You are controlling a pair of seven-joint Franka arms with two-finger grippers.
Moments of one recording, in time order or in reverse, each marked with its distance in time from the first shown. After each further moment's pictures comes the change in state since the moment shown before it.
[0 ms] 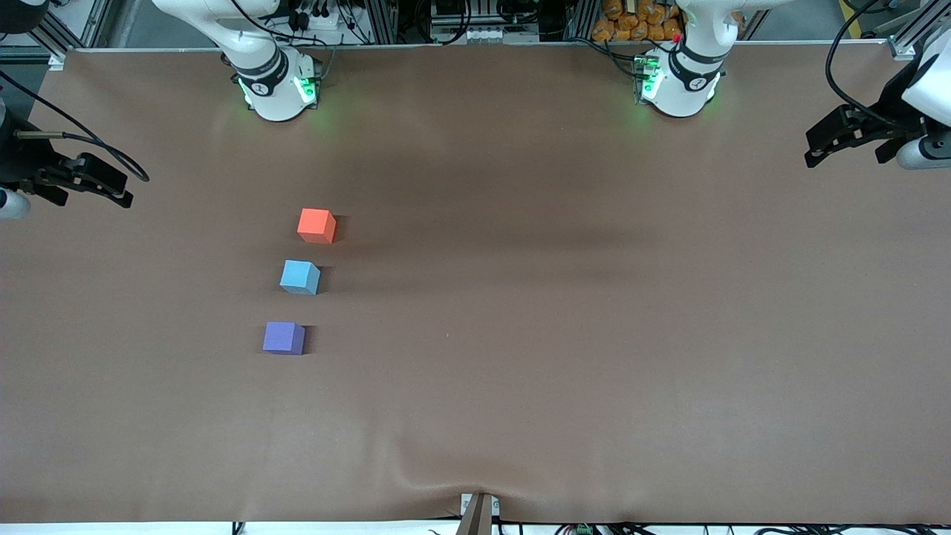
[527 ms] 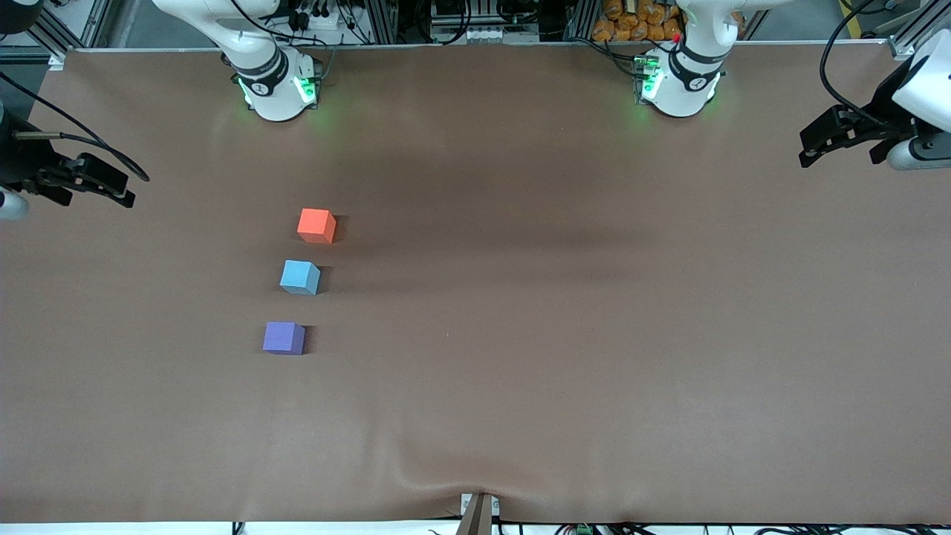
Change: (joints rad) left arm -0.003 0.000 -0.008 -0.001 0.000 0.001 0.000; right arm -0.007 0.000 -0.004 -0.006 0.025 -0.002 0.000
